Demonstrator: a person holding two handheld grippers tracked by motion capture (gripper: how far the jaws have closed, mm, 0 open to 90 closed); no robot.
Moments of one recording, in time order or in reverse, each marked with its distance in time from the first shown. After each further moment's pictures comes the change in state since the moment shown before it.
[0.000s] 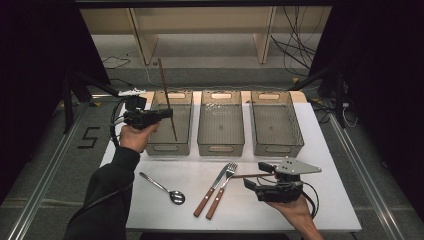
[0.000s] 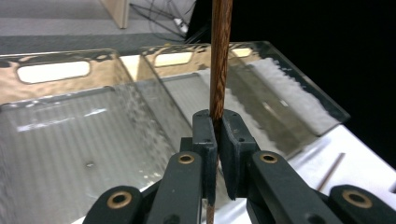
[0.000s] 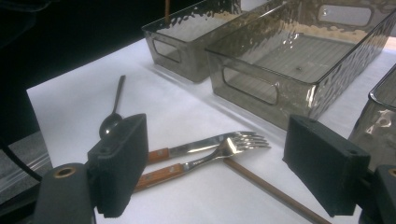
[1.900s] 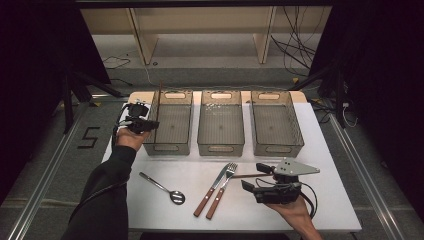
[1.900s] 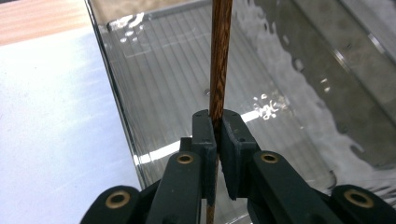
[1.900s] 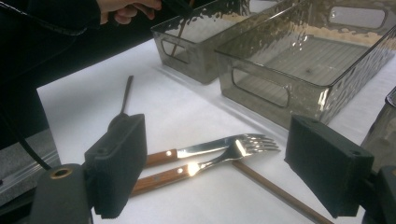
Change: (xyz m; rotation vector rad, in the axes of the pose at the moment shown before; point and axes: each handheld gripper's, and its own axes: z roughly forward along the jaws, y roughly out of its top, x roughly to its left) left arm 0.063 -0.033 0.041 0.279 0.323 0.070; right arm 0.004 0.000 0.002 -0.006 0.028 -0.008
